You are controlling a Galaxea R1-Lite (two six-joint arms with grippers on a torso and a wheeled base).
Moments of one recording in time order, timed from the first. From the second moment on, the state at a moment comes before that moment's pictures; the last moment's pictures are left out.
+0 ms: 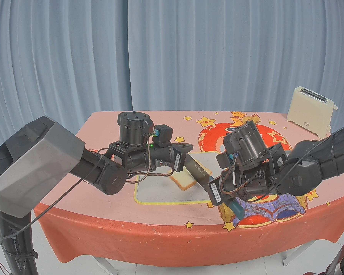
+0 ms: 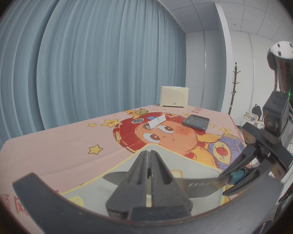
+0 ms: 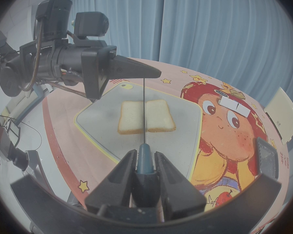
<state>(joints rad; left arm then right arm) -0.53 2.23 -1.25 -0.72 -0.36 0.04 0.72 1.94 -1.11 0.02 -0.16 0.13</state>
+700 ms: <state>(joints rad) -0.52 2.26 -1.20 -0.70 -0.35 0.04 0.72 1.93 -1.15 -0.09 -0.16 0.14</state>
